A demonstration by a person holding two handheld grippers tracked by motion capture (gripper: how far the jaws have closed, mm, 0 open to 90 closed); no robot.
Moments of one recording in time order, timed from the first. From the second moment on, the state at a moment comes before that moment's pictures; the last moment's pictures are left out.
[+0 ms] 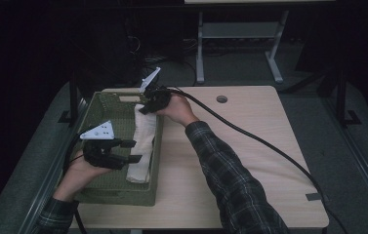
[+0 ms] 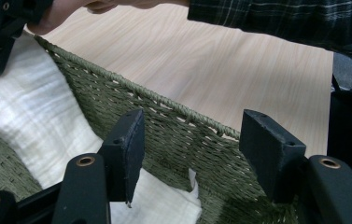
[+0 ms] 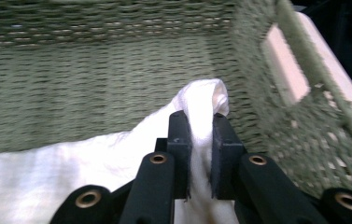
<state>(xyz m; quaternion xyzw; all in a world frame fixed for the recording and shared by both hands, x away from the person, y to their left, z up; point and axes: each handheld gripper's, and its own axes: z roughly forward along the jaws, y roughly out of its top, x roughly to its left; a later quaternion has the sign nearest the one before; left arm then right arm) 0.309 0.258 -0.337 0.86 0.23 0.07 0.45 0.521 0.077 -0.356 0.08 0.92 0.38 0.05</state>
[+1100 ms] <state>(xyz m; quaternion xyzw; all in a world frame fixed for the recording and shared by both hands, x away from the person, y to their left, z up) 0.328 0.213 -0.331 0.85 0.24 0.08 0.46 0.505 -0.005 -0.316 0.14 0.90 0.41 0.09</state>
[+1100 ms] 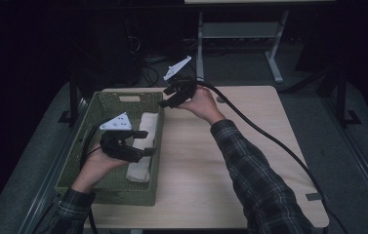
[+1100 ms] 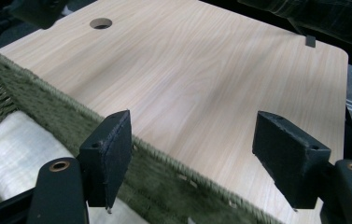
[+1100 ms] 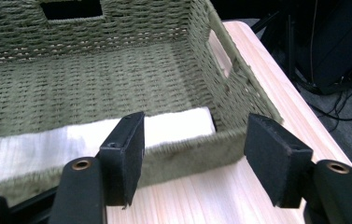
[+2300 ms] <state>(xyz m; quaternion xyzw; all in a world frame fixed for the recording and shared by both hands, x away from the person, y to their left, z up) 0.309 0.078 -0.357 0.86 0.24 0.07 0.44 0.457 -0.146 -0.355 0.17 0.89 0.41 0.10</state>
